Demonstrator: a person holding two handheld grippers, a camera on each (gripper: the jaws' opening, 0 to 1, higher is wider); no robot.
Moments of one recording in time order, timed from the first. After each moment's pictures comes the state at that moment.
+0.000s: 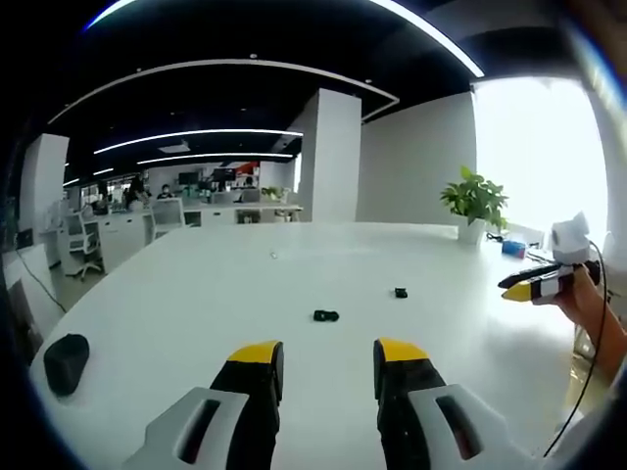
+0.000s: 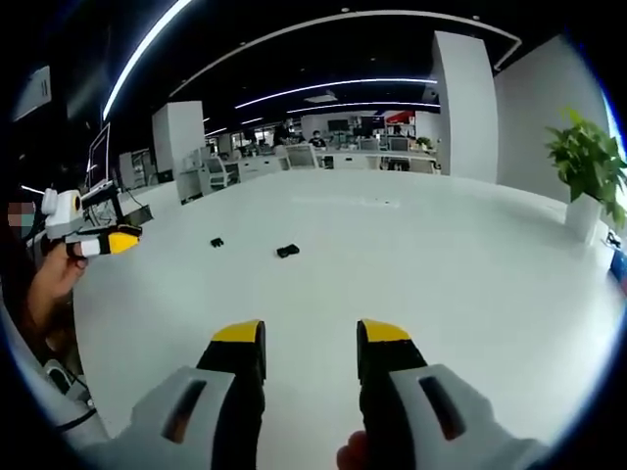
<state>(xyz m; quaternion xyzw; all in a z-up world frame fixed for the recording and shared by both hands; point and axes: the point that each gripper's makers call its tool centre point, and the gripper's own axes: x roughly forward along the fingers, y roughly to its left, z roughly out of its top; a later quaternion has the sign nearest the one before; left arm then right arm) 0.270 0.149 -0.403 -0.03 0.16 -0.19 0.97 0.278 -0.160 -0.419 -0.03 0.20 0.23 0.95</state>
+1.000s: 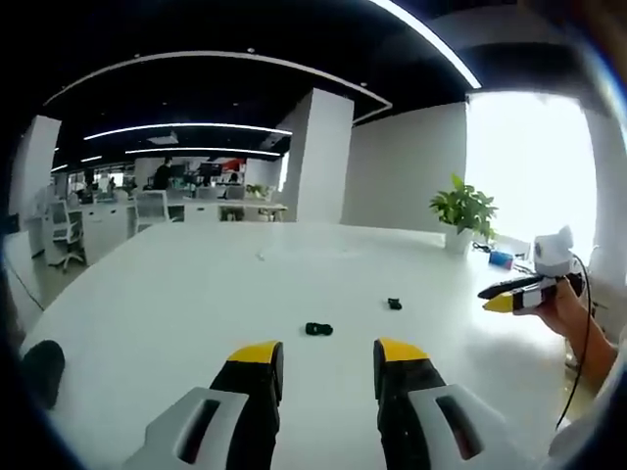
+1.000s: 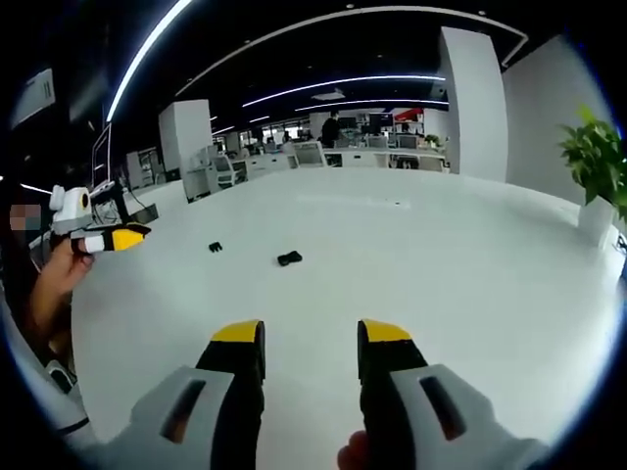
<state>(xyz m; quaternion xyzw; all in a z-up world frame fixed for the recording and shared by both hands) 0.297 0.143 -0.401 -0.05 0.16 -0.23 0.96 0.305 -0.149 -0.422 -0.03 0.21 0.25 0.94</state>
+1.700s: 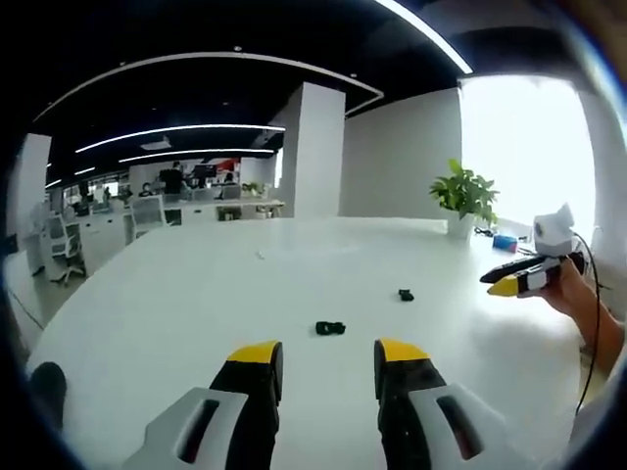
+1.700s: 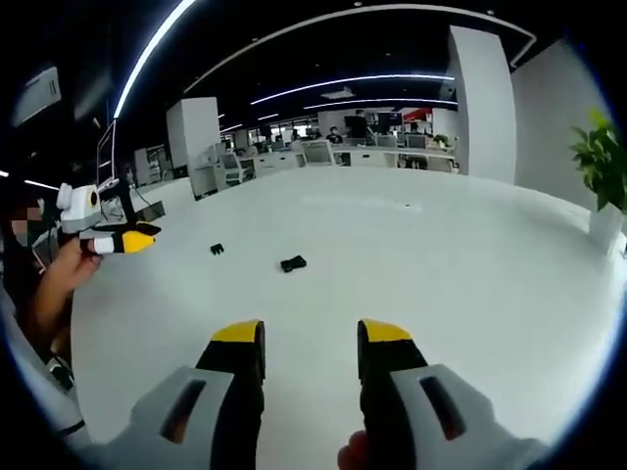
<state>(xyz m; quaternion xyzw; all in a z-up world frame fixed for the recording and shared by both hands) 0.314 0.146 -0.413 -0.02 0.17 -0.24 0.96 0.320 -0.141 -0.424 -0.03 0.21 0.27 0.94</state>
